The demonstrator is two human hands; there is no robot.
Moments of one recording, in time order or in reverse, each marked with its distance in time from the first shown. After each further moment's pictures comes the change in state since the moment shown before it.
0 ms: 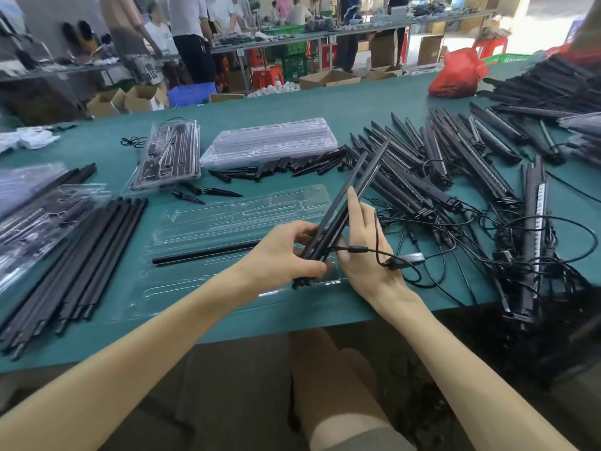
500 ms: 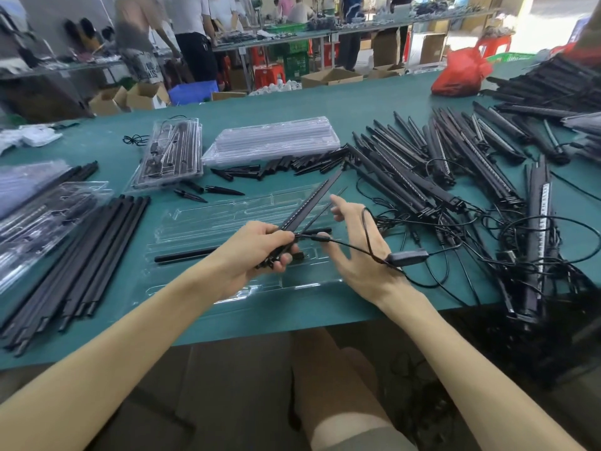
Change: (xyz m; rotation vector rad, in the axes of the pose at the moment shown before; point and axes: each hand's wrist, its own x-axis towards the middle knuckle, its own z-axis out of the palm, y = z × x) left_hand 0.005 -0.019 -0.032 -0.384 0.080 -0.272; right_hand -0.003 -0.022 -0.017 -0.016 0.232 -0.466
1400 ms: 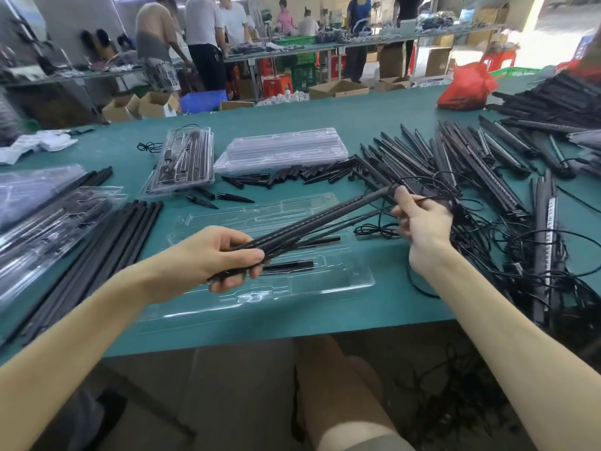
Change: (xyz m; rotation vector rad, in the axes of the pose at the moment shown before) left_hand -0.051 0.017 -0.069 0.441 -0.230 0.159; right_hand 0.050 0.032 -0.047 0.807 0.429 0.945
